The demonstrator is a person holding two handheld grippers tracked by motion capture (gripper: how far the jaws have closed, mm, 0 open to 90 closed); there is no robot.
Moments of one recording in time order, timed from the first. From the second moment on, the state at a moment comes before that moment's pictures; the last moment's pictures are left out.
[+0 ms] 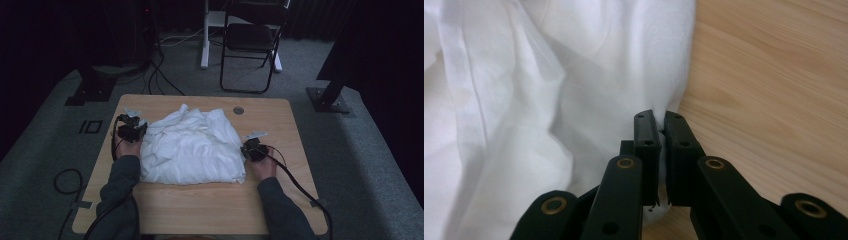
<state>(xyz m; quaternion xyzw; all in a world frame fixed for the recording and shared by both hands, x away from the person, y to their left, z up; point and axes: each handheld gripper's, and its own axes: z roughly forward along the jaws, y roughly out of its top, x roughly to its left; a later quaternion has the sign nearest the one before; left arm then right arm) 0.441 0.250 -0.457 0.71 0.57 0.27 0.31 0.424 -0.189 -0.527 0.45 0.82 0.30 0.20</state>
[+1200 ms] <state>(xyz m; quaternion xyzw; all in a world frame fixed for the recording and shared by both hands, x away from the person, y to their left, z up) 0.456 0.109 -0.461 0.81 0.44 0.16 0.36 0.407 -0.237 -0.516 0.46 0.79 0.33 0.22</state>
